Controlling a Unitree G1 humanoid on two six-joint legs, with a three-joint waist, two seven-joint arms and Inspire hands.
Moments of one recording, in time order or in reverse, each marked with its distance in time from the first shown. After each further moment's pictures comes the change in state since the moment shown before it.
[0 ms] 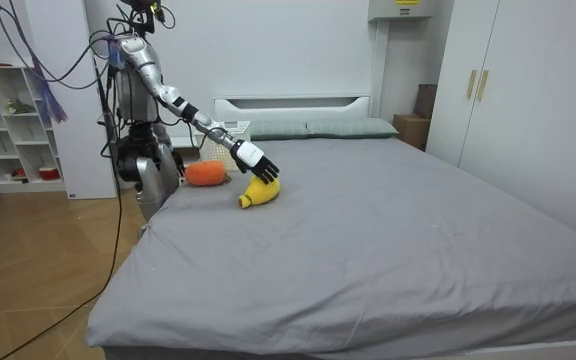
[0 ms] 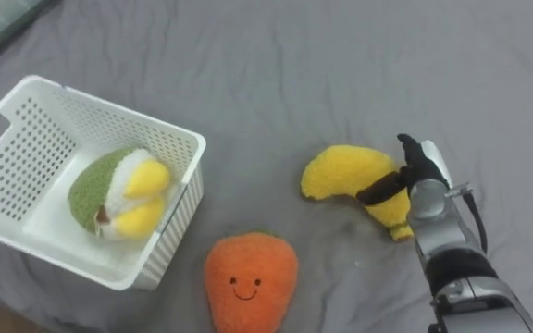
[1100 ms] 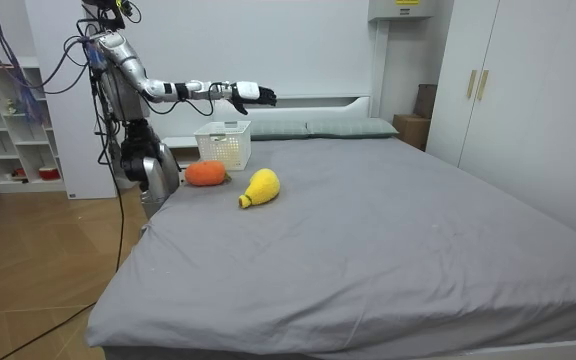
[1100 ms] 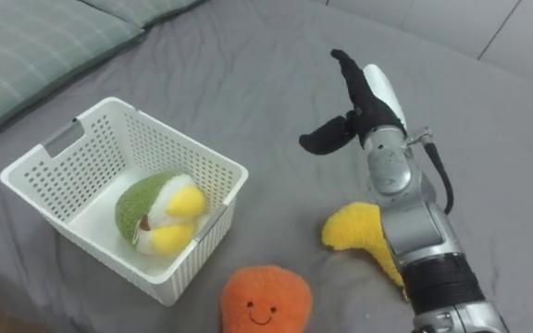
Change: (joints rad) left arm 0.162 -0.037 0.175 -0.197 0.220 0.087 -0.012; right arm 0.149 0.044 -0.002 -0.727 -0.093 0.122 0.056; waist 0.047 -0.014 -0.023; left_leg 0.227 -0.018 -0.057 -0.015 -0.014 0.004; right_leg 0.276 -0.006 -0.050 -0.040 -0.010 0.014
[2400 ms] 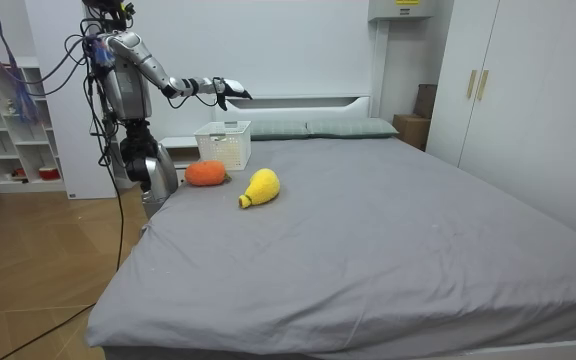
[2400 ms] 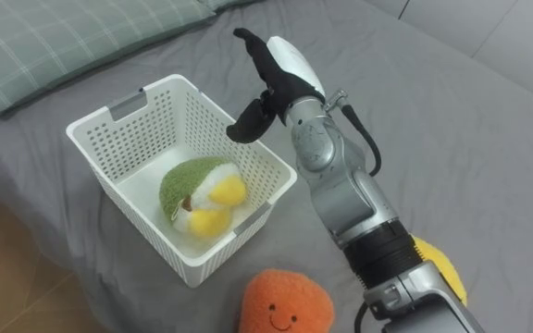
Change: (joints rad) left arm -0.098 0.006 -0.042 0.008 0.029 0.039 -0.001; right arm -0.163 0.140 0.242 -0.084 -0.100 0.072 0.081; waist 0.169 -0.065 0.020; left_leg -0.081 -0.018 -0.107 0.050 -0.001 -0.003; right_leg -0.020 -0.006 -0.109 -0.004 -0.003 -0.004
